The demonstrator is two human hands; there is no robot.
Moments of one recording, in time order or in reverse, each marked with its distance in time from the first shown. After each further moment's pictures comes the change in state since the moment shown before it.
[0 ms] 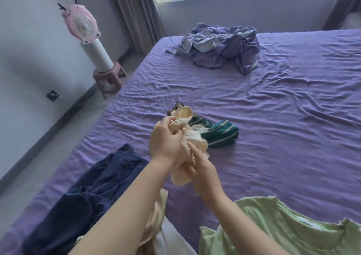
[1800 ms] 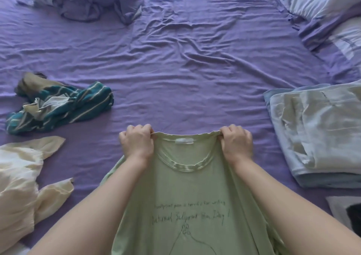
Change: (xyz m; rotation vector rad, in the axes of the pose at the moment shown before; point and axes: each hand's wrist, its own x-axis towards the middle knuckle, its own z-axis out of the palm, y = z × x) left_hand -0.139 0.035 0.313 0.667 -0.364 0.338; right_hand -0.110 0.235 -0.338 -1.174 0.228 0.460
